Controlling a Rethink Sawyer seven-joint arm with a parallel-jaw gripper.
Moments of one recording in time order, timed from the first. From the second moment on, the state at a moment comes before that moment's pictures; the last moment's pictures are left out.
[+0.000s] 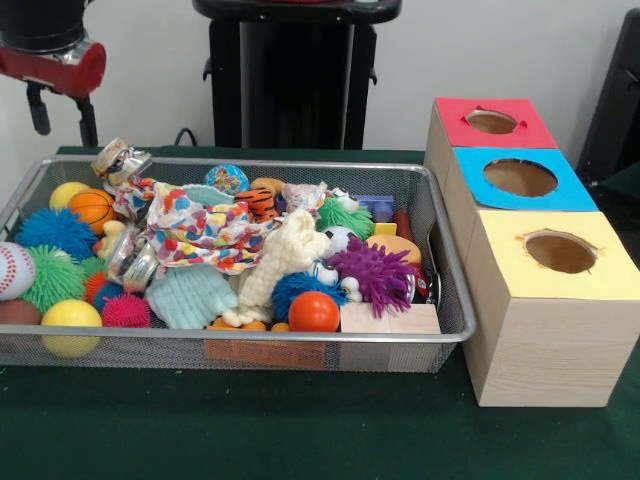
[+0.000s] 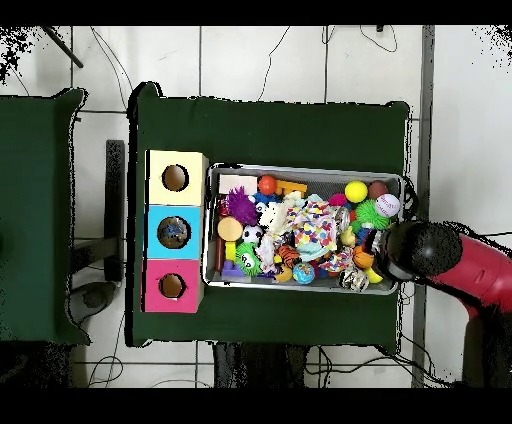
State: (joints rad) arm -0.69 -0.70 0.06 1.57 -0.29 0.79 1.60
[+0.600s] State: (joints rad) arm -0.59 -0.70 0.06 1.62 -0.29 0.71 1.60
